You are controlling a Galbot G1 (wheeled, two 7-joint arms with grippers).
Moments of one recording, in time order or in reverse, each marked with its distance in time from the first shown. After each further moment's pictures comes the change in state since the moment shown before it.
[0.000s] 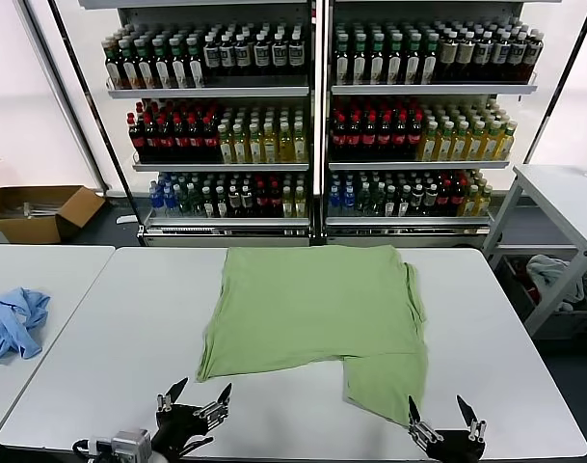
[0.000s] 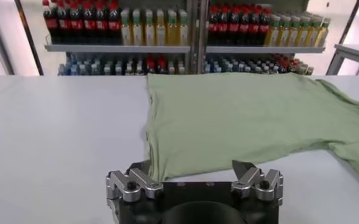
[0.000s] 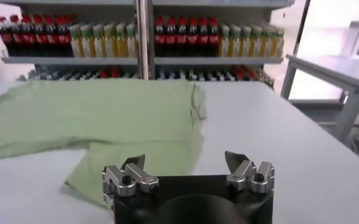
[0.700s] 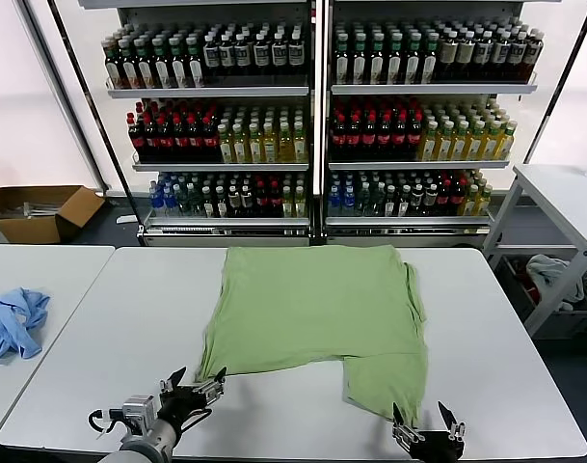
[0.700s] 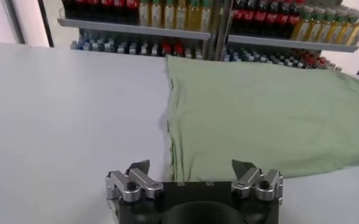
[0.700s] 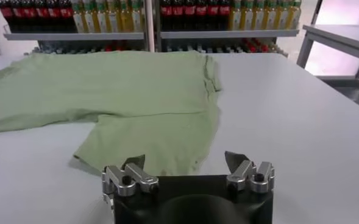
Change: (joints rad) left arm -0.129 -0.041 0.013 0.167 -0.070 0.003 0.008; right arm 0.093 0.031 -0.064 -0.065 -0.008 -0.054 -0.013
